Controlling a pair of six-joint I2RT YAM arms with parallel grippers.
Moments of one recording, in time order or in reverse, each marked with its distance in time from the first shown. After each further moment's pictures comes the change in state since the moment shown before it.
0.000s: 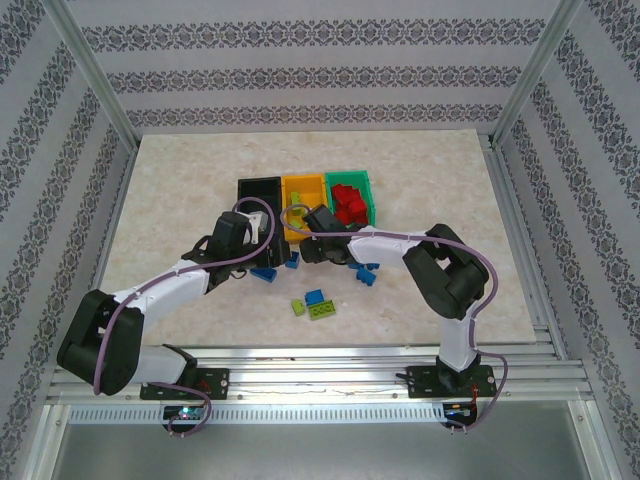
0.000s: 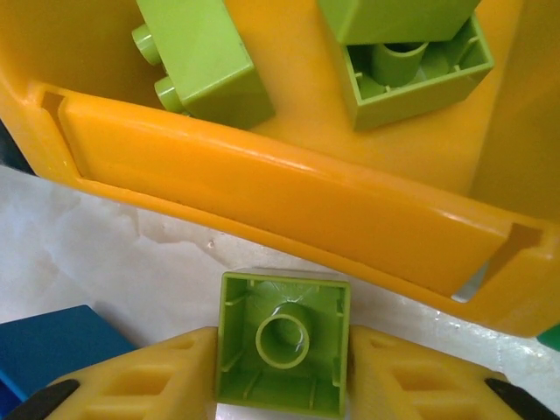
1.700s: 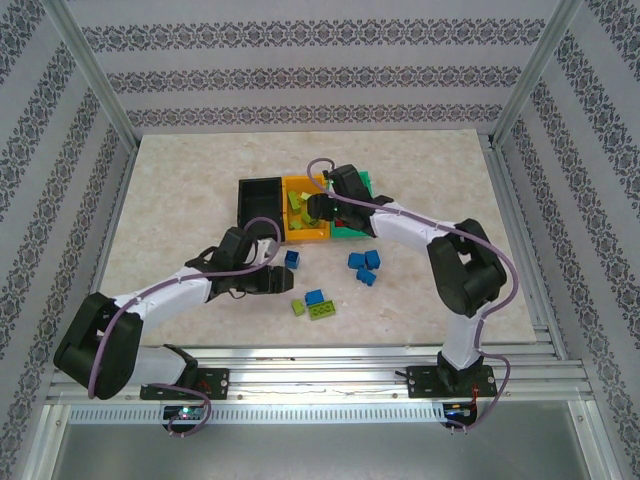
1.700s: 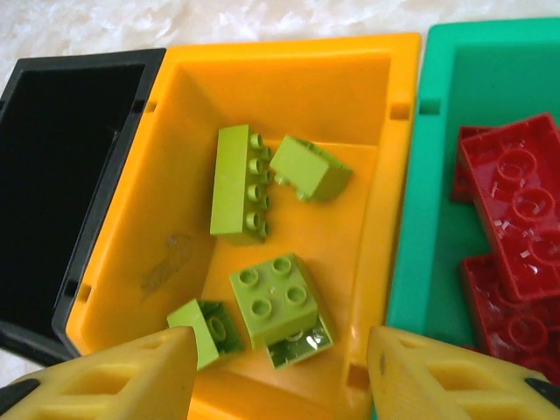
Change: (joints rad) left arm -0.078 -0.023 -0.054 -0.201 0.162 0.013; right arm -0.181 -0.077 0.089 0.091 -0.106 0.025
